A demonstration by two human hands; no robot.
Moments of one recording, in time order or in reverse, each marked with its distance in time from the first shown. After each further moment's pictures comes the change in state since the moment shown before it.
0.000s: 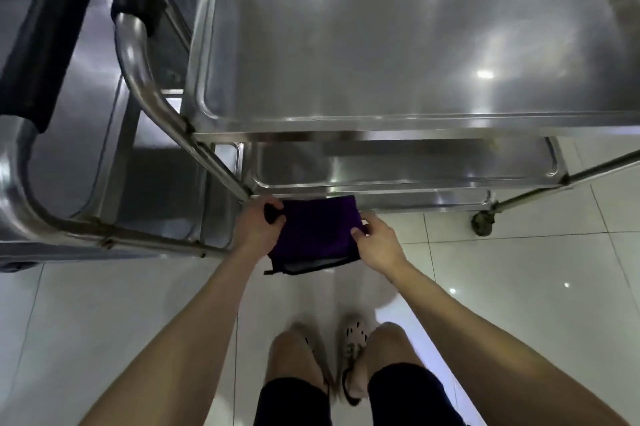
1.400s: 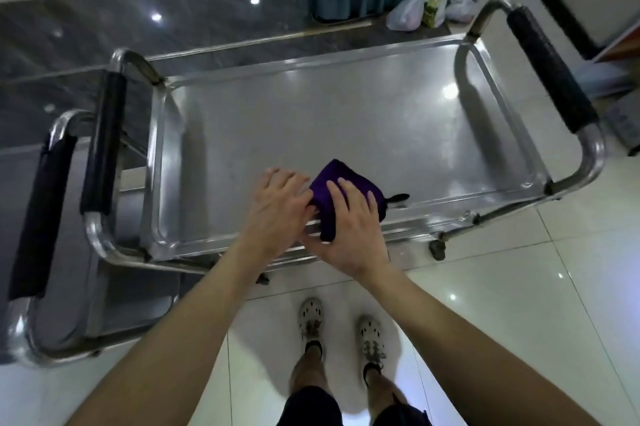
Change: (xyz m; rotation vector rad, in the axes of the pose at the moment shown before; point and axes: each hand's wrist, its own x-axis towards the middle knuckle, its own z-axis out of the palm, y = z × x) left_hand 0.014 0.347 -0.034 0.833 0.094 0.938; right_hand -0.016 -0.136 -0.202 -0.487 0.409 -0.573
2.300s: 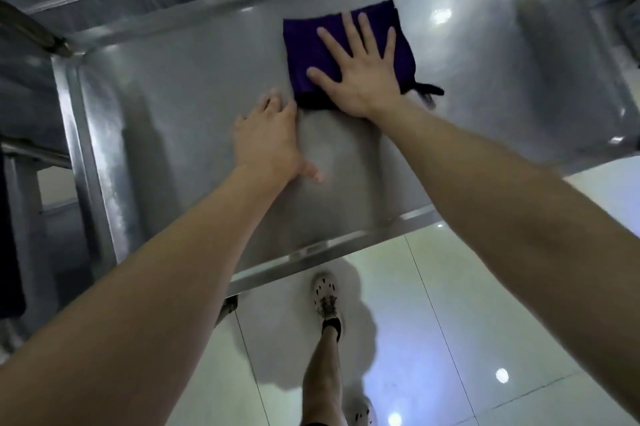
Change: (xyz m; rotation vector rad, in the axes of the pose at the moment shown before) left_hand 0.133 -0.080 0.023 -0.112 -0.583 -0.321; right_hand 0.277 0.077 0.043 -0.333 -0.219 0.188
